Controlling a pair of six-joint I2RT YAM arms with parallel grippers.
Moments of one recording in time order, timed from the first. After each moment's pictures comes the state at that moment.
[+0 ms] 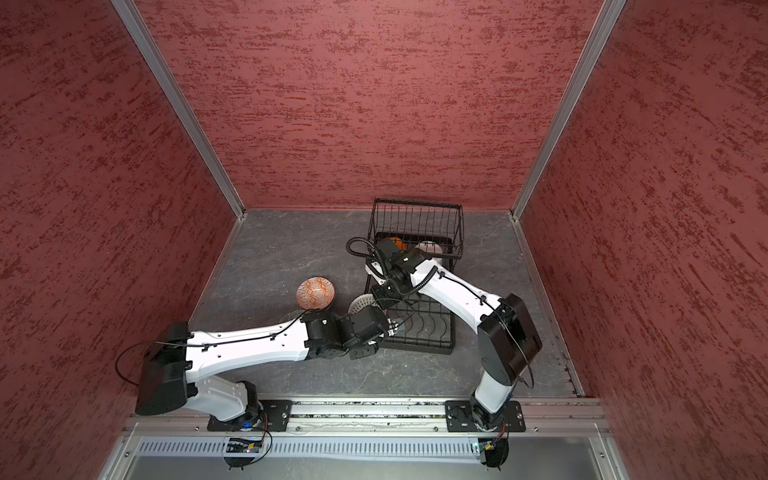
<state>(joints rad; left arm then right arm) -1.20 1.48 1.09 -0.69 -0.35 0.24 0.68 1.70 1.40 -0.93 -0.22 0.14</state>
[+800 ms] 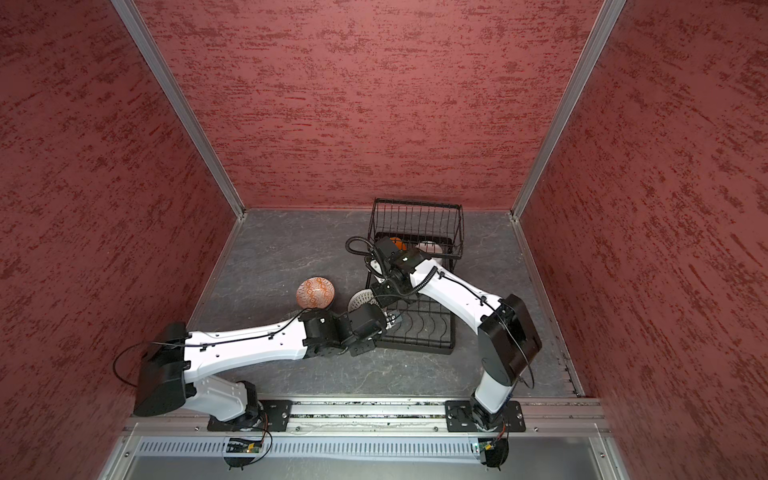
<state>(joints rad) -1.18 1.46 1.08 -0.66 -0.39 0.15 0.69 1.69 1.40 -0.92 -0.15 0.17</state>
